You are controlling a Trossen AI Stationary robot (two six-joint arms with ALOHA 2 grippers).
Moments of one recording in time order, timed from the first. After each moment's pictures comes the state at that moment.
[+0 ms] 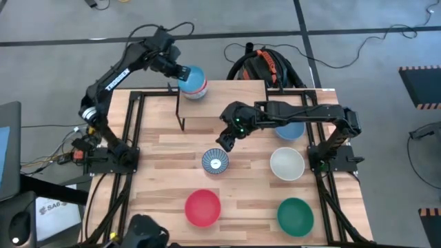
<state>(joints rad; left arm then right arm) 0.89 1.66 1.79 -1.07 0.10 -0.24 -0.05 1.70 1.66 -0.74 -0.05 0.60</state>
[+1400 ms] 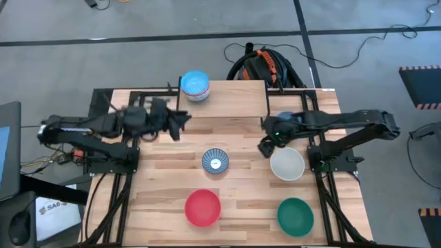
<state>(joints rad) -0.04 0.95 1.01 -0.26 -0.52 -0.57 -0.02 1.21 1.08 -0.87 0.11 0.73</state>
